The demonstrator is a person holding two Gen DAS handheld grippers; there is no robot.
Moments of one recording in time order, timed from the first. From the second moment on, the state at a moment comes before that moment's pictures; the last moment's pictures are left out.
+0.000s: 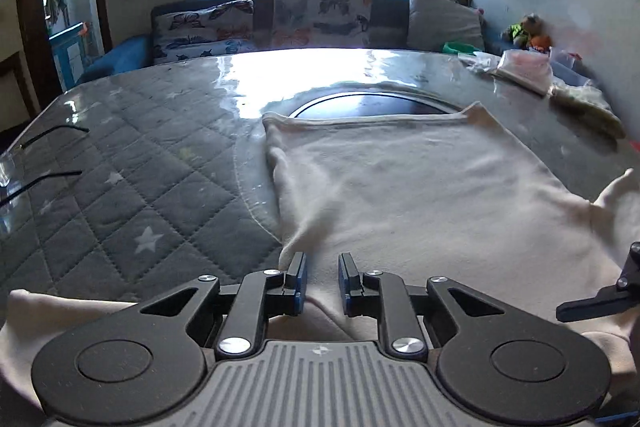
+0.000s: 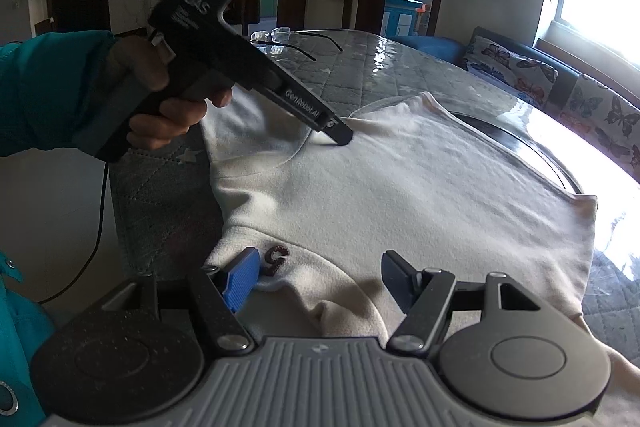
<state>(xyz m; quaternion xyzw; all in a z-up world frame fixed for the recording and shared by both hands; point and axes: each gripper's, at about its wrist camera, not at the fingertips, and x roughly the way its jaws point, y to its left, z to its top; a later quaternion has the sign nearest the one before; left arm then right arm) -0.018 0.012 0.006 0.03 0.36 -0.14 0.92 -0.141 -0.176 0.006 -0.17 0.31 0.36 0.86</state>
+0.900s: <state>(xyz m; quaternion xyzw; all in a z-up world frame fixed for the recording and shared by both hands) 0.047 -0.001 0.007 0.02 0.38 -0.14 0.91 -0.138 -0.178 0.003 -0.16 0.31 0.36 0.86</state>
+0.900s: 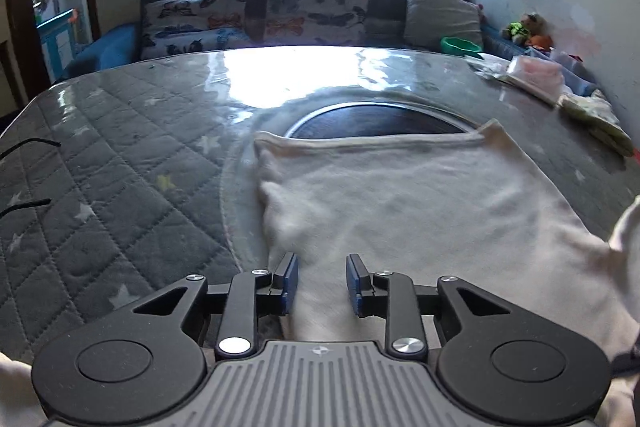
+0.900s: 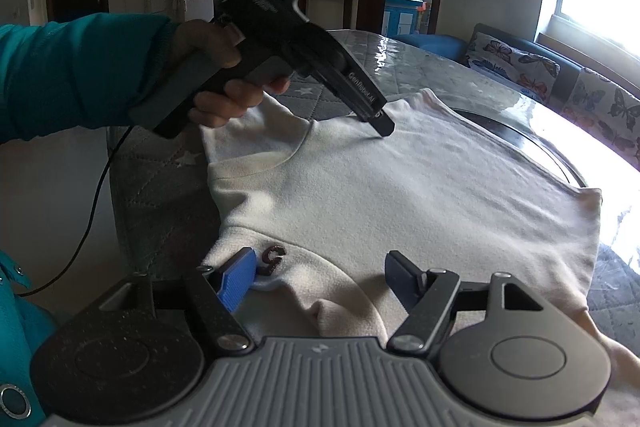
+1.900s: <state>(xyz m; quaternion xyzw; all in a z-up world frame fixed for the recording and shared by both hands) 0.115 0.023 0.019 -0.02 0.37 -0.07 0.93 -0.134 -0.179 0.000 -0.14 0.32 0.36 0.87</state>
